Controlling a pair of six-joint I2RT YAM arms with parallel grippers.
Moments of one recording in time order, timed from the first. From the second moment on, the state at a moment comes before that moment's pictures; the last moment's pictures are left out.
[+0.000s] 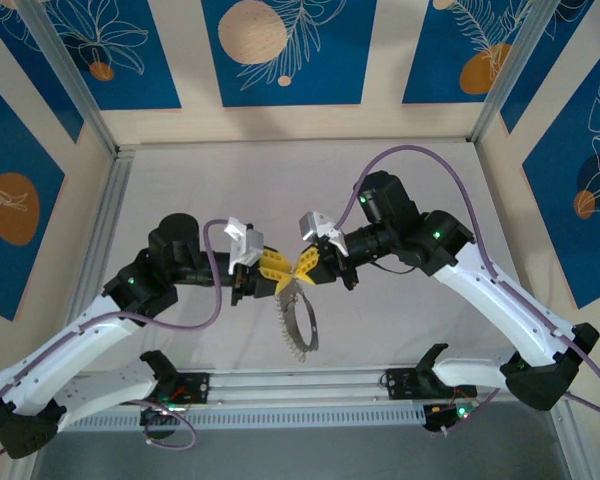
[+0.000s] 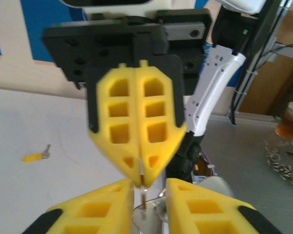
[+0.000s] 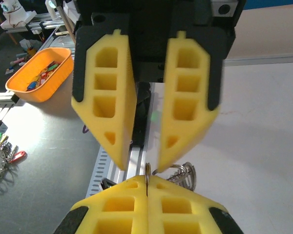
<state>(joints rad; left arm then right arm) -0.81 0.90 0.98 -0.30 0.75 0.03 0.77 1.19 1.39 -0.89 -0.85 -0.40</state>
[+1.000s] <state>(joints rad) -0.90 0.95 1.04 -0.50 0.61 0.13 0.80 1.19 1.39 -0.89 -0.82 -0.40</state>
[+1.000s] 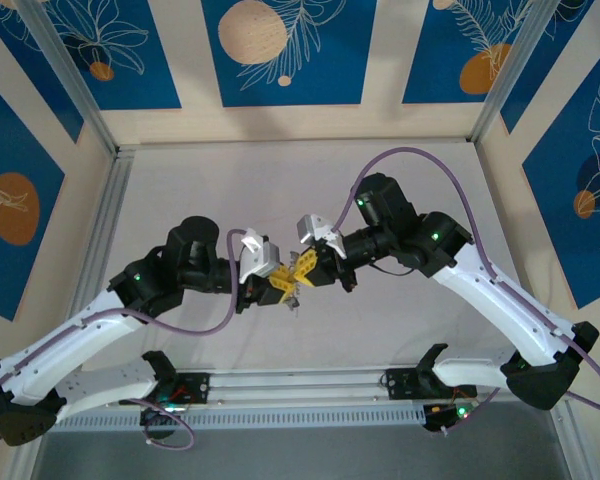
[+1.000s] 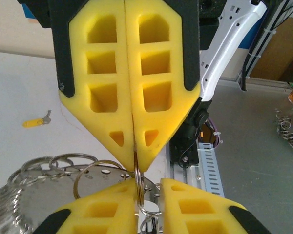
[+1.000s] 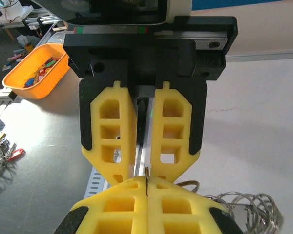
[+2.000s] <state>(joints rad) -0.90 0.80 0.74 -0.08 0.68 -0.08 0.79 0.91 1.06 -0.54 -0.83 -0.20</state>
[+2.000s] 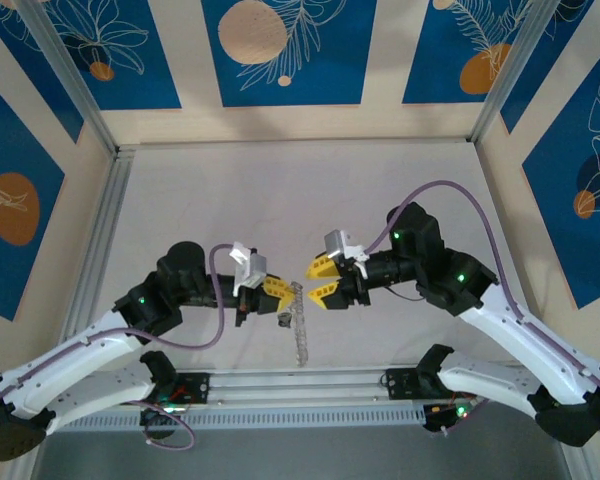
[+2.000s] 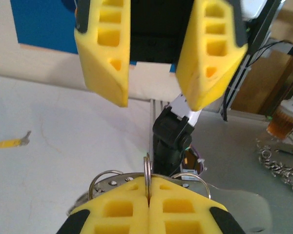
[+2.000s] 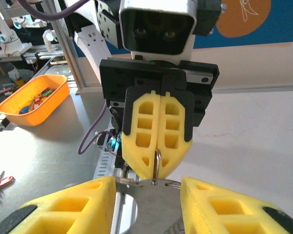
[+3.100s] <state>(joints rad) -0.90 0.82 0.64 0.31 0.74 -0.21 0.78 0.95 0.98 -0.33 -0.99 -0.05</state>
